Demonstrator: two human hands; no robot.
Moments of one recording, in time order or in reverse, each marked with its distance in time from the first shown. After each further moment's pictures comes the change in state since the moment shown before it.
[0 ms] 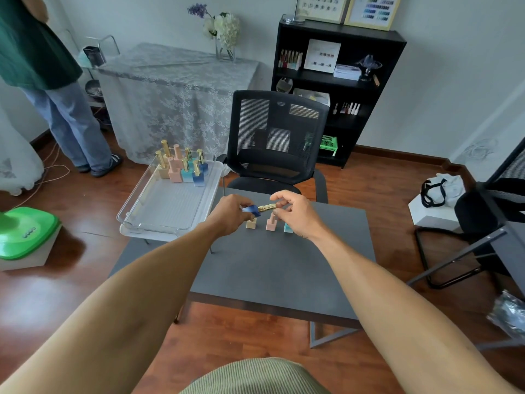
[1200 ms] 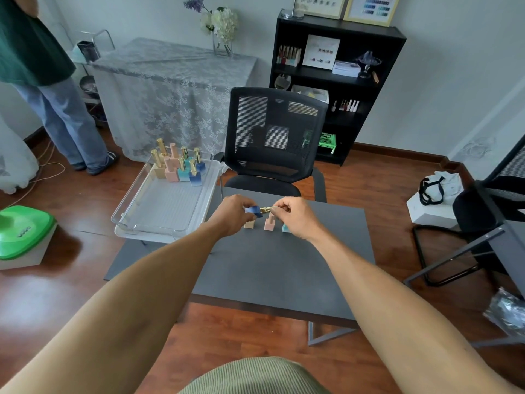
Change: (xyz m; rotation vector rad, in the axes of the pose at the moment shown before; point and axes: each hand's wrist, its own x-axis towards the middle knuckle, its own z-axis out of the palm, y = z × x) left_hand 0.008 0.007 0.008 0.018 -0.011 -0.019; right_hand 0.009 0.014 0.006 -0.049 0.007 0.050
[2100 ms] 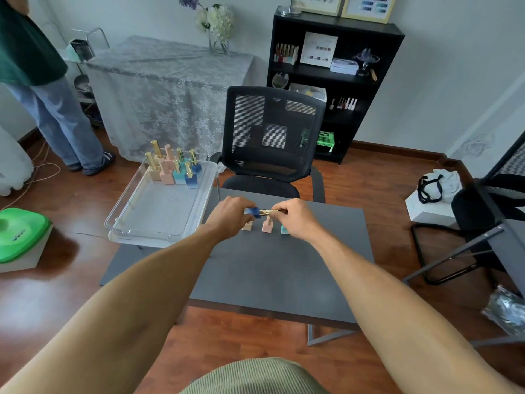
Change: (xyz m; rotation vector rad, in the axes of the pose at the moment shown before) left_hand 0.003 0.003 -0.003 0.206 0.031 0.155; right_hand 0.008 0.000 -0.004 -0.091 -0.065 0.032
